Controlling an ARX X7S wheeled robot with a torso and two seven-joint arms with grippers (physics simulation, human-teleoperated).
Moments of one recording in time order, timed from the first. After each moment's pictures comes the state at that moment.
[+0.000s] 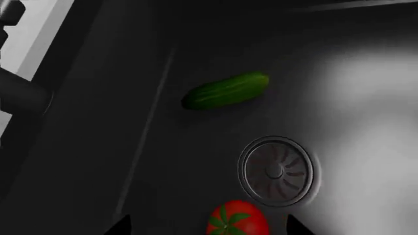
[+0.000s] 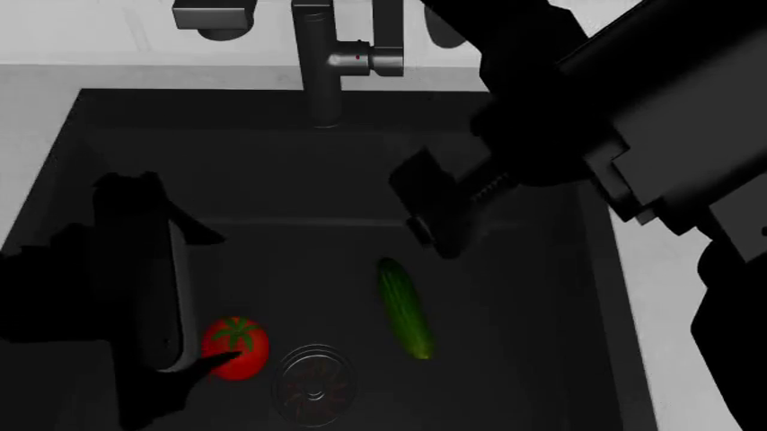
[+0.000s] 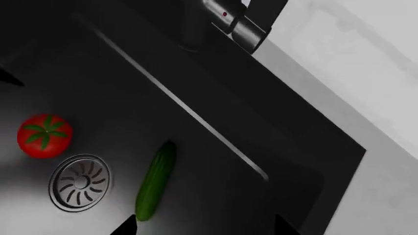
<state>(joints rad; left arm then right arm) -1.02 -0.55 0.73 0.08 0.02 -0.73 0.98 1.66 0.41 -0.85 0.22 0.61 1.55 -0.45</state>
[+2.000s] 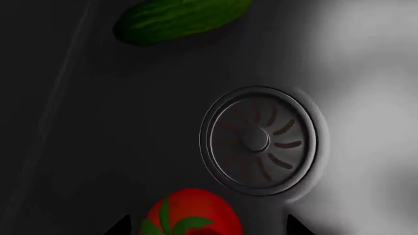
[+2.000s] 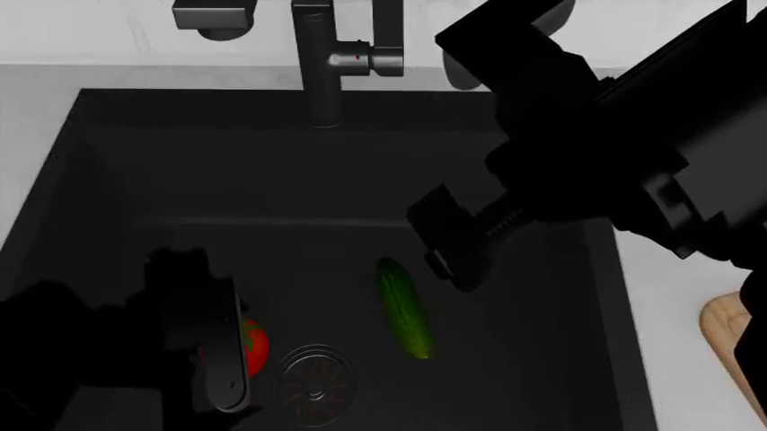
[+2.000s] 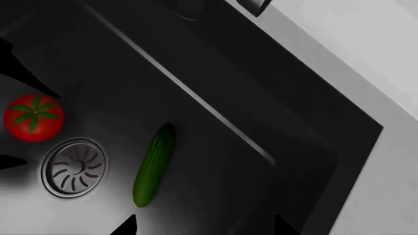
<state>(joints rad) -0.98 -0.42 0.88 -0.32 0.07 -0.53 0.88 1.64 0.48 -0.93 0.22 0.84 1.48 -0.28</state>
